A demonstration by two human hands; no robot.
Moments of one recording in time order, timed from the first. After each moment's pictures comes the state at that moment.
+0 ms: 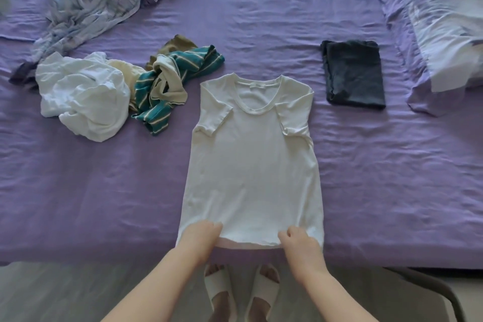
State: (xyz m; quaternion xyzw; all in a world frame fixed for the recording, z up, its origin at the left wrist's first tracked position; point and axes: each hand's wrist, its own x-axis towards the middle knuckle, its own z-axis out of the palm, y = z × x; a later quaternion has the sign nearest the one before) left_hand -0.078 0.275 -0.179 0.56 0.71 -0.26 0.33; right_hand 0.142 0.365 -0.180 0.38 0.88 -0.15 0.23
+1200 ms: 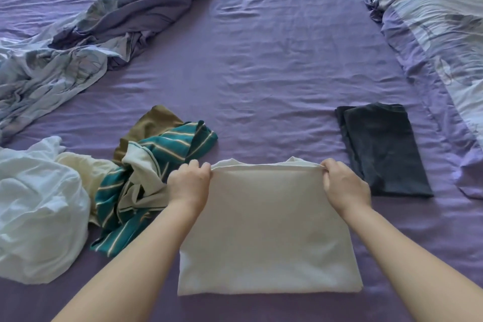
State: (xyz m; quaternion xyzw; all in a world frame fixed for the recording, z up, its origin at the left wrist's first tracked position) left_hand -0.298 0.600 -0.188 0.54 0.84 -0.10 0.00; right_hand -0.023 0.729 -0.176 0.61 0.78 -0.16 0.01
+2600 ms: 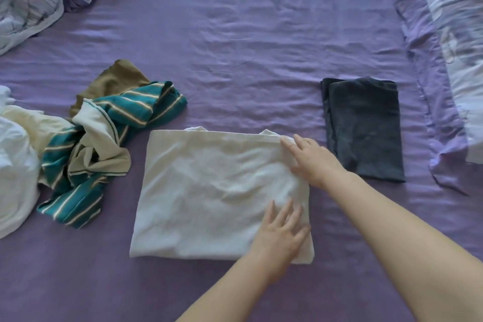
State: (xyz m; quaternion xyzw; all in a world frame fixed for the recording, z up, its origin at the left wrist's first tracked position) left_hand -0.045 0.588 -0.226 0.76 0.60 -0.10 0.23; right_hand 0.002 0.785 -0.224 0.36 0.88 -0.16 0.26
